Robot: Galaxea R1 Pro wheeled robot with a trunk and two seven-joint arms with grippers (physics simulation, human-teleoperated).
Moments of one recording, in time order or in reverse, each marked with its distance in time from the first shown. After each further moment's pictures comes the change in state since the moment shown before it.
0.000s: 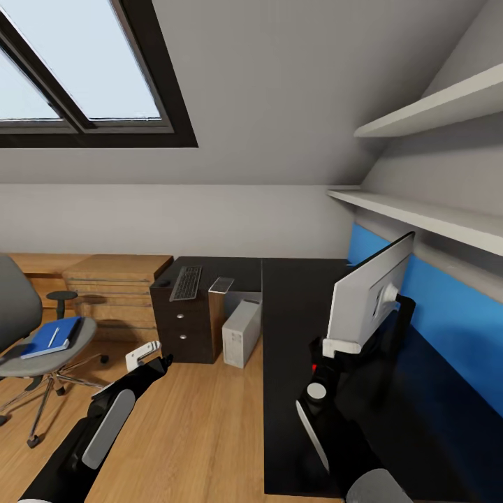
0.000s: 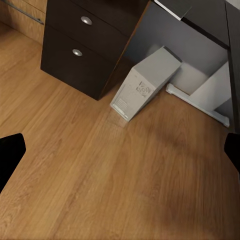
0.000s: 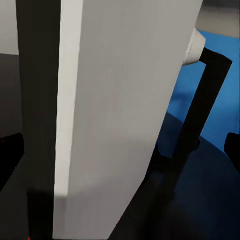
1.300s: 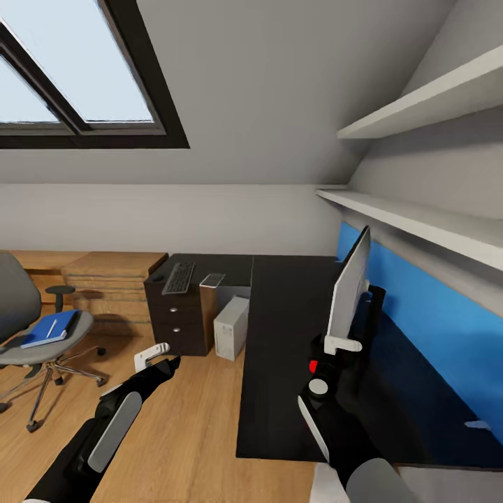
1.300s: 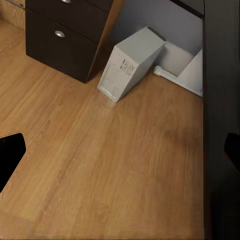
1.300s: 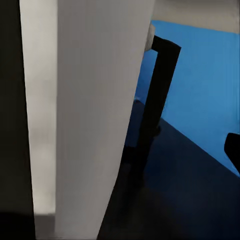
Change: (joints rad) left arm 0.000 0.001 -0.061 0.000 -0.001 0.000 0.000; right arm -0.038 -0.010 -0.003 0.057 -0.034 -0.039 0.002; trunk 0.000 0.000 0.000
